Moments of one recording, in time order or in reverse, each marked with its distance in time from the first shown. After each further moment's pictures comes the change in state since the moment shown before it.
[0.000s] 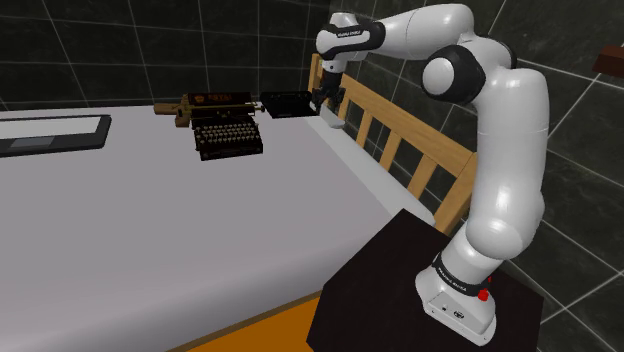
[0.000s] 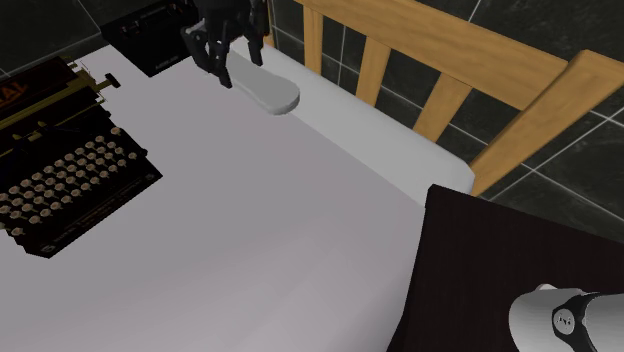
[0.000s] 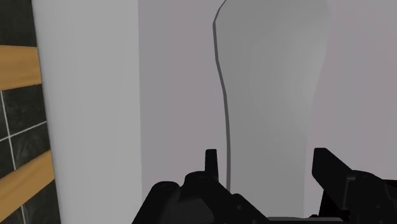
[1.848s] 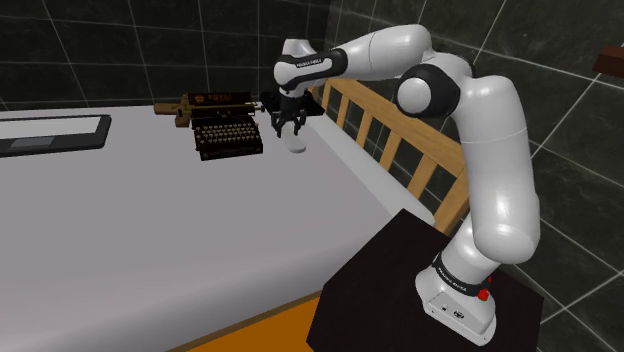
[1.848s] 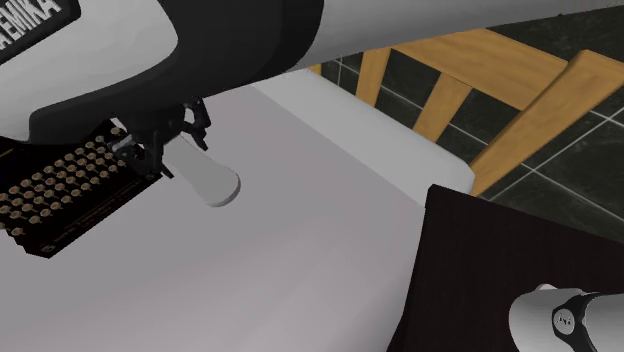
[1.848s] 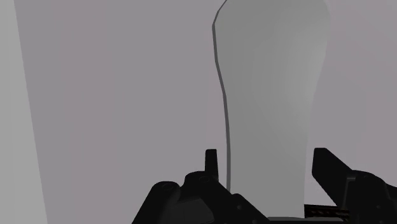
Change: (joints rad) arm 0.168 0.152 0.068 0.036 -0.003 0.125 0.230
